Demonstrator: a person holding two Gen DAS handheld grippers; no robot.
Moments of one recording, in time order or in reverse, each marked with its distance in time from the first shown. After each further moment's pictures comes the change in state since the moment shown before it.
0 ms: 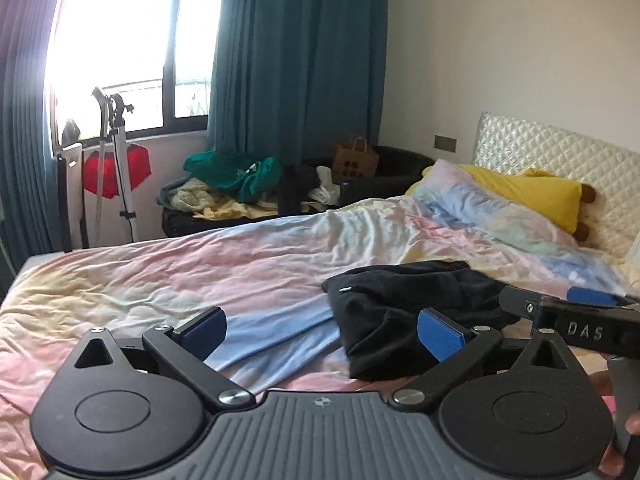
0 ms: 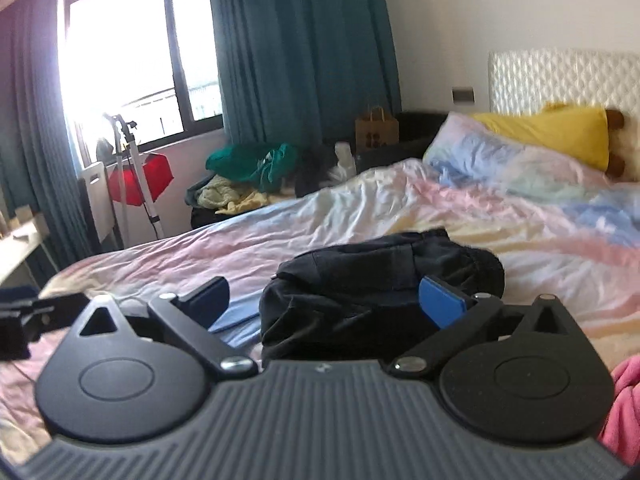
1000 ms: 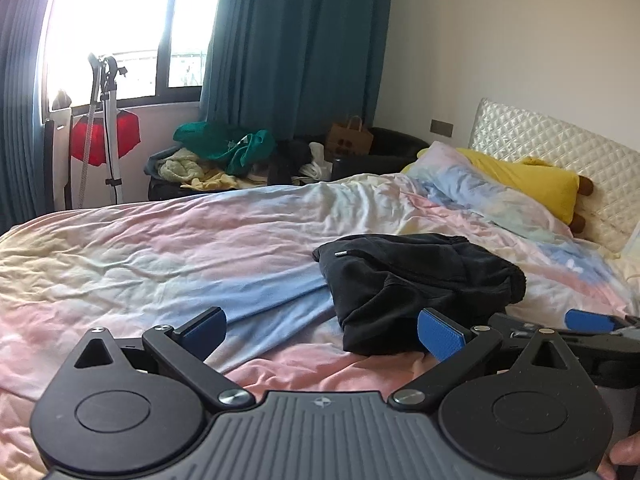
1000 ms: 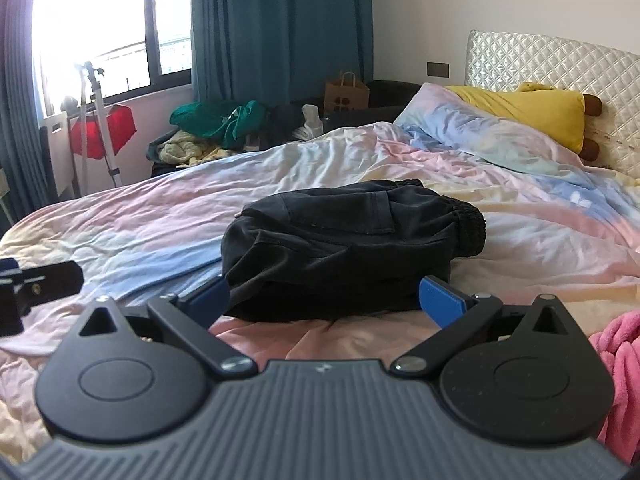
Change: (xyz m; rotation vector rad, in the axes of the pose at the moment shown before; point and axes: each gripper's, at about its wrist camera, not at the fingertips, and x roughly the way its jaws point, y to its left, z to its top) left arm 0.037 0.012 -0.034 -0.051 0.051 -0.040; right arm 0.027 0.016 -0.040 -0.028 0.119 -0.129
